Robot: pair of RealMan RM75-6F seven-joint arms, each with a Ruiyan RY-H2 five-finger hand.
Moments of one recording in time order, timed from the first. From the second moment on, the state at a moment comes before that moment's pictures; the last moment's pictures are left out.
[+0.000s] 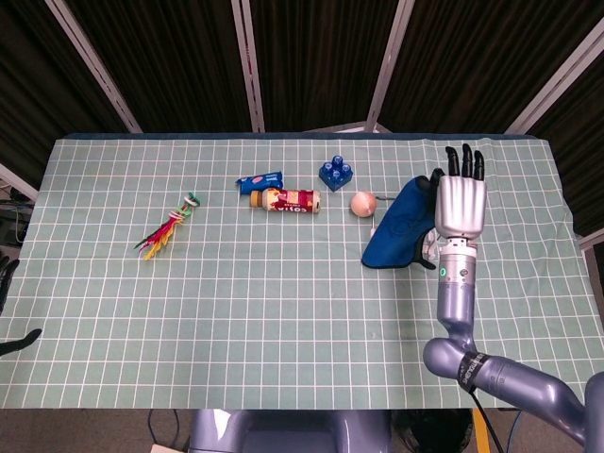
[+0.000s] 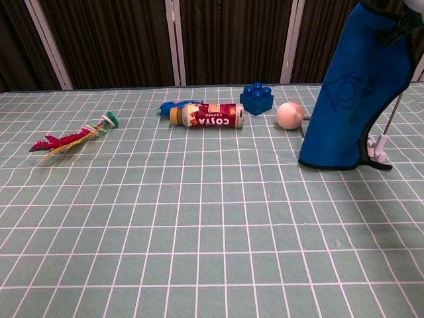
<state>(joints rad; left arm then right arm) -0.06 -1.05 -0.06 -1.65 1.39 1.45 0.04 0.75 -1.56 0.45 -1.40 -0.84 1.37 -0.71</state>
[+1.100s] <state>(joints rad) -0.08 -1.06 -0.06 -1.63 1.36 1.41 0.05 0.79 -1.52 0.42 -1.24 -0.91 1.25 -0.61</state>
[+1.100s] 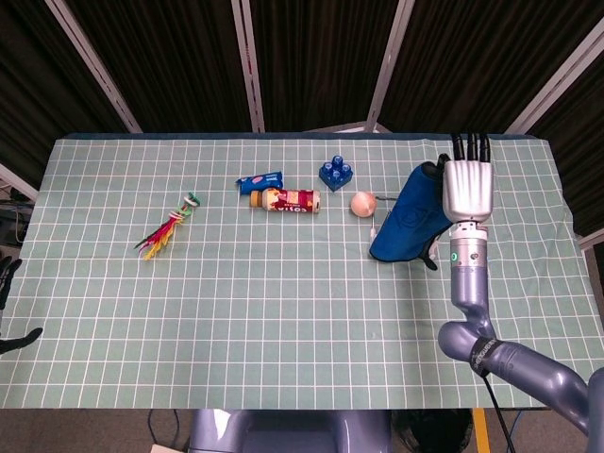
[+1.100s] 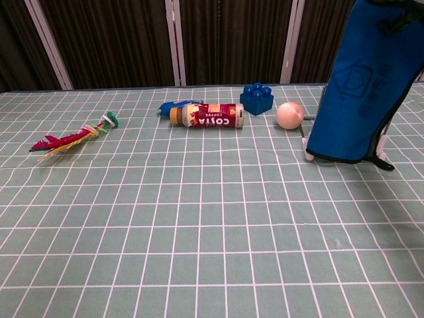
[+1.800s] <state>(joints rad) -0.11 -1.11 -0.07 -1.60 1.30 1.36 0.11 0.88 -1.61 0.42 -0.95 -0.90 1.03 -0.50</state>
